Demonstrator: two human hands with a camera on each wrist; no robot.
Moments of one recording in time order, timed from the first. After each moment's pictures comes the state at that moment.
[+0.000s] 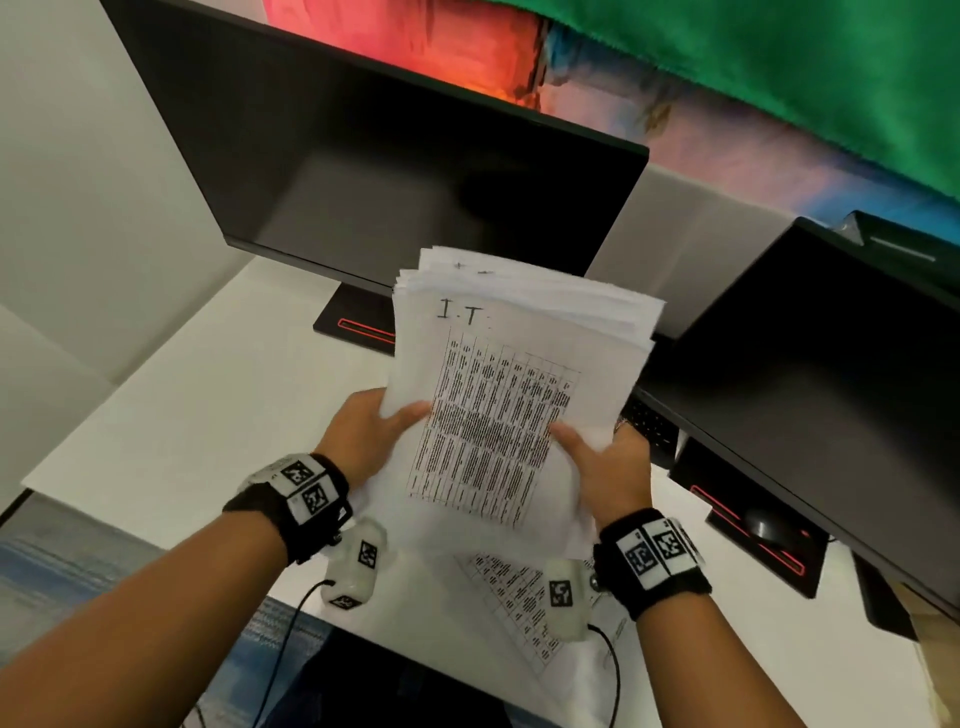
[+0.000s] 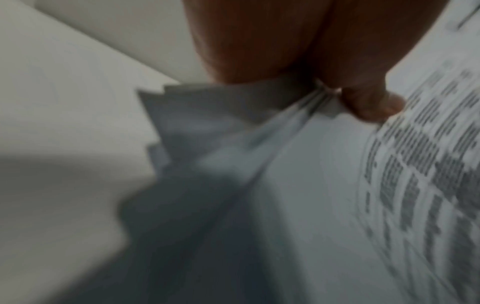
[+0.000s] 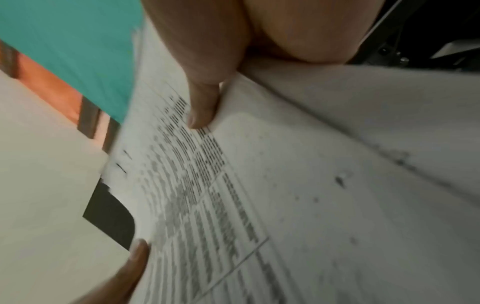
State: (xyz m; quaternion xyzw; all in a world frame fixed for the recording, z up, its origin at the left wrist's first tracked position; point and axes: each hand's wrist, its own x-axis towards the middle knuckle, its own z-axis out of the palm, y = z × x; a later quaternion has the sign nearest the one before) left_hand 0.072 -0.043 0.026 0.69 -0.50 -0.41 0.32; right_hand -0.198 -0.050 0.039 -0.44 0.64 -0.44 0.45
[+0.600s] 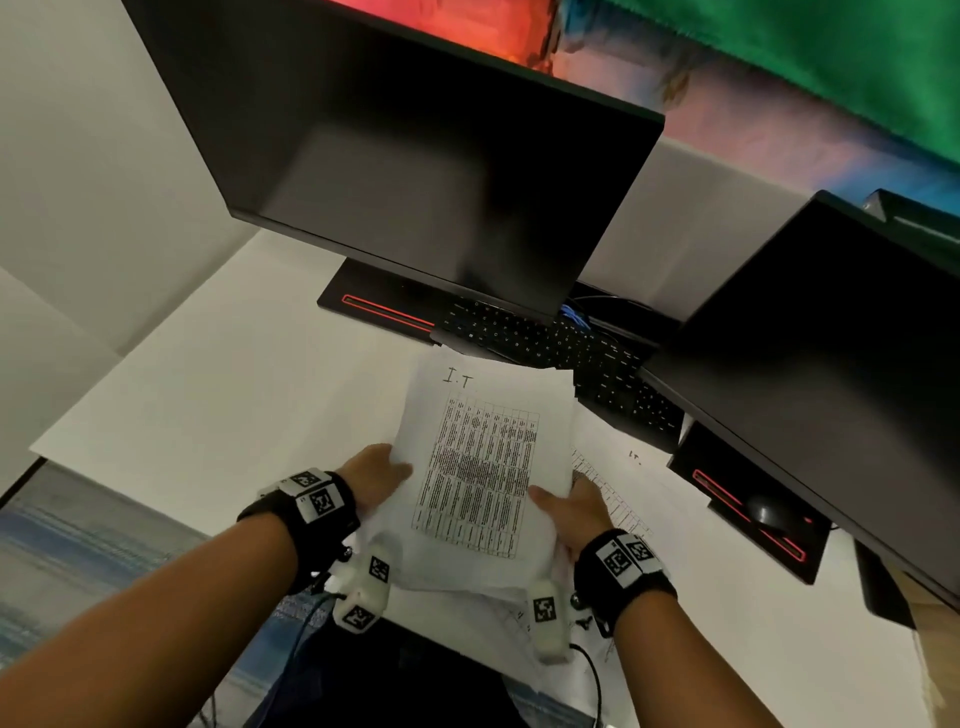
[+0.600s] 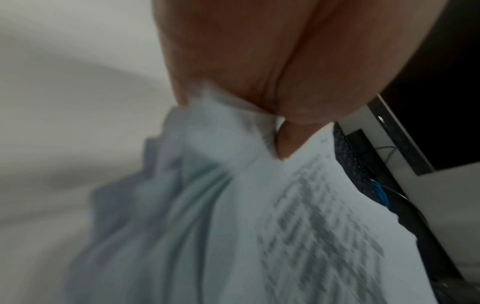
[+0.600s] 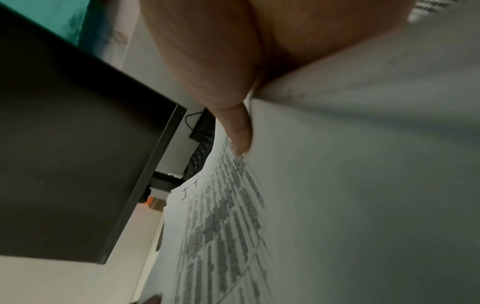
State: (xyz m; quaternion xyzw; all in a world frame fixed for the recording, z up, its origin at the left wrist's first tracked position) left_hand 0.084 -0.015 -0.086 0.70 -0.36 -0.60 0.14; right_hand -0.205 -0.016 -0.044 -0.35 0.72 -0.21 0.56
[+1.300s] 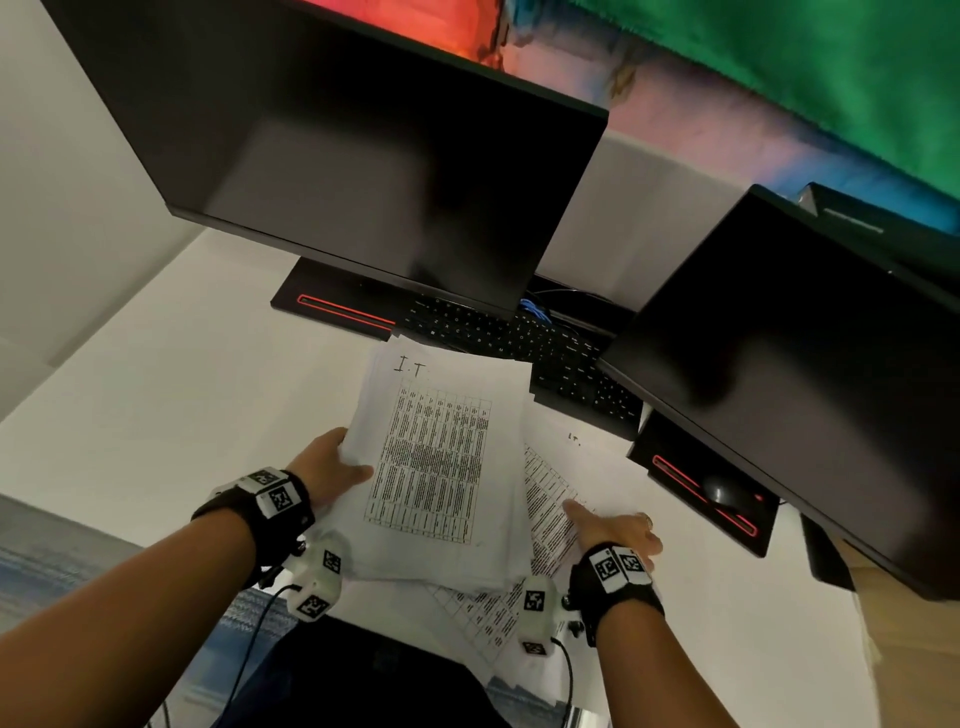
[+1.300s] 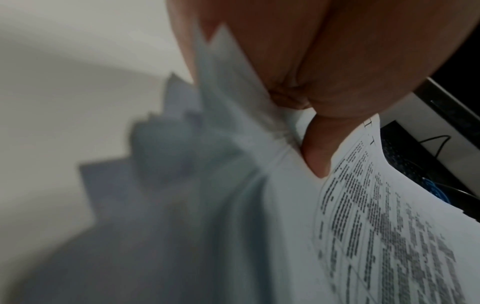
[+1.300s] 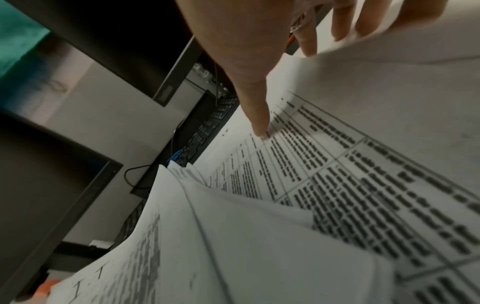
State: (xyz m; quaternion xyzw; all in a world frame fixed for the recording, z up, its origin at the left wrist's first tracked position) left_hand 0.082 -0.020 -0.055 0.74 -0.48 -0.46 0.10; right_hand -0.270 -0.005 -0.048 -0.16 0.93 -0.07 0.32
